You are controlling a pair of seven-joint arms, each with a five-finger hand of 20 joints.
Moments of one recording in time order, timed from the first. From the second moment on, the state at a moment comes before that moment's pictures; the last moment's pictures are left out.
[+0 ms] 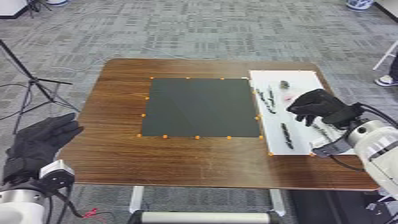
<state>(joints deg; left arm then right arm) 149.8 -40.6 -109.5 -135.9 24.8 36.8 22.9 -110.9 -23.7 91.1 -119.4 -78.9 5.5 15.1</state>
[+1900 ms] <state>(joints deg) 143.3 -42.9 -106.9 -135.0 29.2 34.7 17.1 -83.9 -27.8 42.1 -114.3 -119.4 26.9 56.6</state>
